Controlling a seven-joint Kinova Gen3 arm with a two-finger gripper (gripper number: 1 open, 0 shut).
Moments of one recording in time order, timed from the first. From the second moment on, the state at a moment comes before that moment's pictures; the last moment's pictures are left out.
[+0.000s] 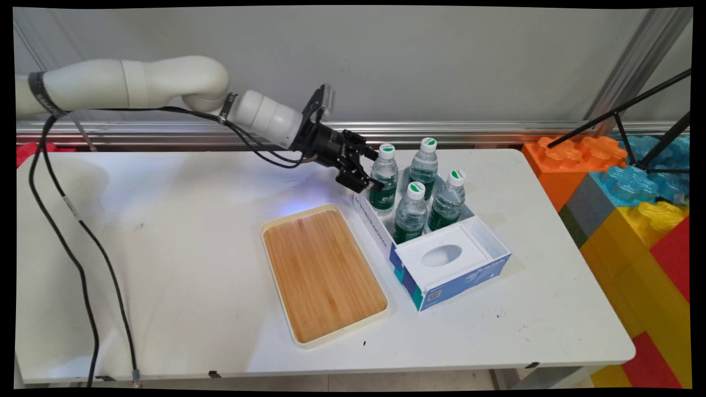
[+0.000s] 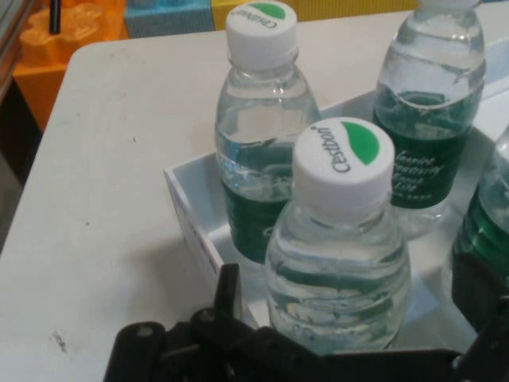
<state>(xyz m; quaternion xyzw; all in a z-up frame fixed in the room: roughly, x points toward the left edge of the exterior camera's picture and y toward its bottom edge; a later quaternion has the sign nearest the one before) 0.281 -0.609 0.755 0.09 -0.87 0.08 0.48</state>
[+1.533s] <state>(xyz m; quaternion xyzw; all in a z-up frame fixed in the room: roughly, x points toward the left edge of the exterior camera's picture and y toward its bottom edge) 0.307 -0.571 0.835 0.11 -0.84 0.09 0.52</state>
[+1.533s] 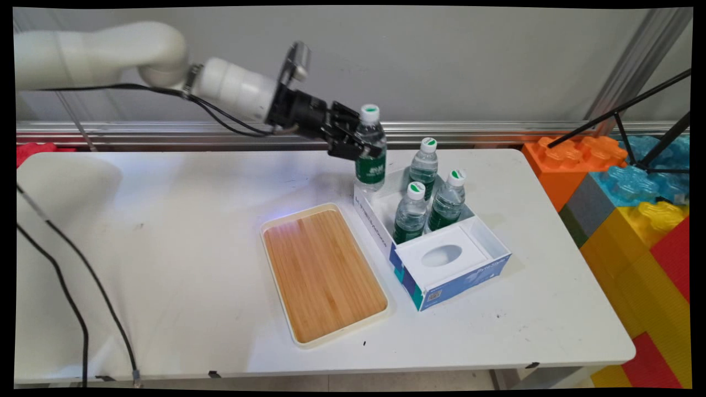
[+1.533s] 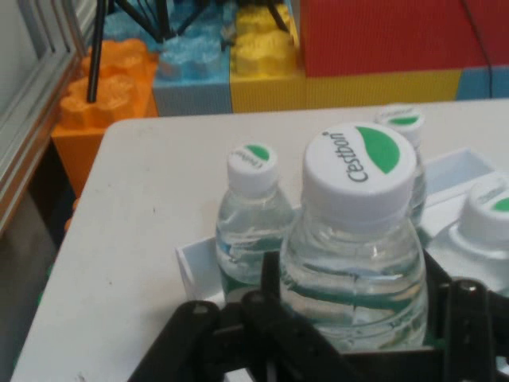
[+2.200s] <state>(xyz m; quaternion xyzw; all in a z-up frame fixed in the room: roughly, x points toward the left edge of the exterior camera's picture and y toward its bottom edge) 0.362 -0.463 0.877 0.09 -0.85 0.04 0.52</state>
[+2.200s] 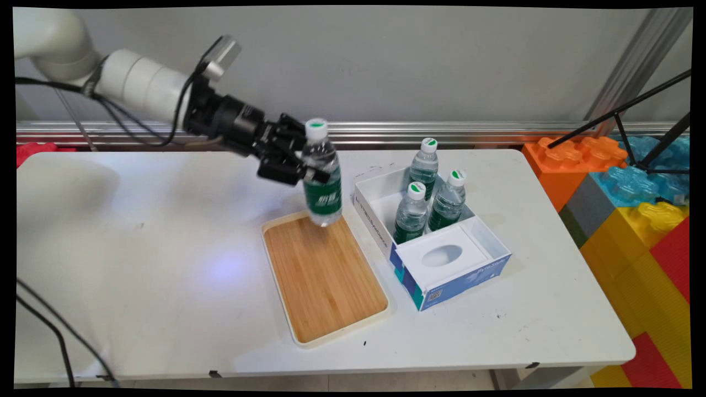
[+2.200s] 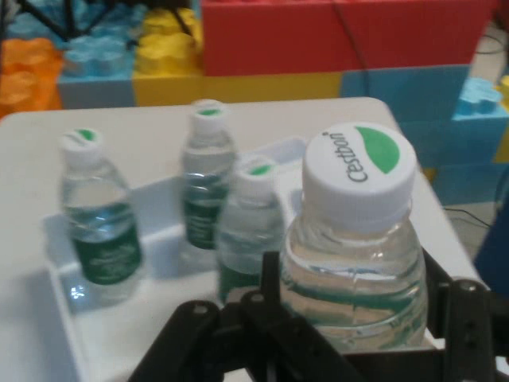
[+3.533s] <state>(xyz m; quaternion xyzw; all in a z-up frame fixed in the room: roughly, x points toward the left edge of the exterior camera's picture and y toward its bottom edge) 0.350 -0.386 0.775 0.01 -0.87 -0.03 0.49</state>
